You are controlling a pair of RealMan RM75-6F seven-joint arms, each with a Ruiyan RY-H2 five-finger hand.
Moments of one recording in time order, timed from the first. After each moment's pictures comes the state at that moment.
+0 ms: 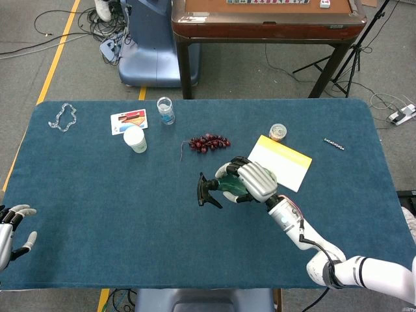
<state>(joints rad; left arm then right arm) -0.05 -1.07 -0.04 -1.65 1.47 1.51 0.10 0.73 -1.42 0.20 -1.57 -1.42 1.02 0.24</state>
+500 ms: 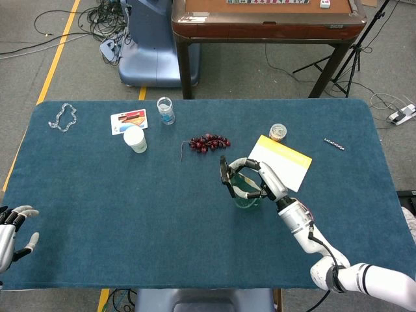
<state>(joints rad) -0.05 -1.07 -0.04 -1.66 1.47 1.51 0.12 0.65 -1.47 0.21 -1.51 -1.42 1.08 0.79</state>
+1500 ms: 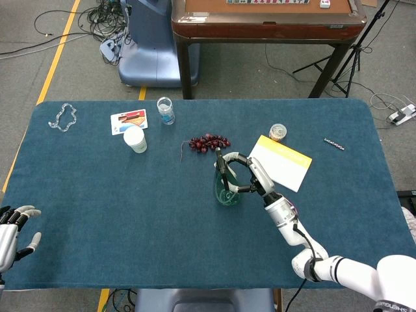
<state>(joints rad) -0.06 -1.07 -0.04 -1.65 1.47 1.50 0.12 0.70 -1.68 0.23 -1.22 -1.51 1.15 1.06</state>
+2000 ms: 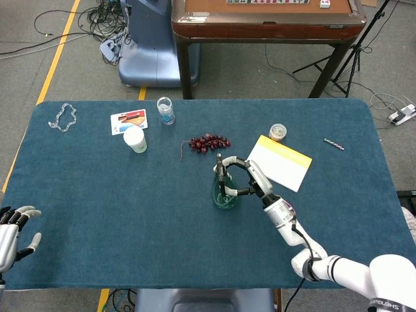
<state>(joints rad) -0.06 -1.07 -0.04 -1.66 1.47 1.49 0.14 0.71 -1.71 0.19 -1.14 -1.53 1.16 1.14</state>
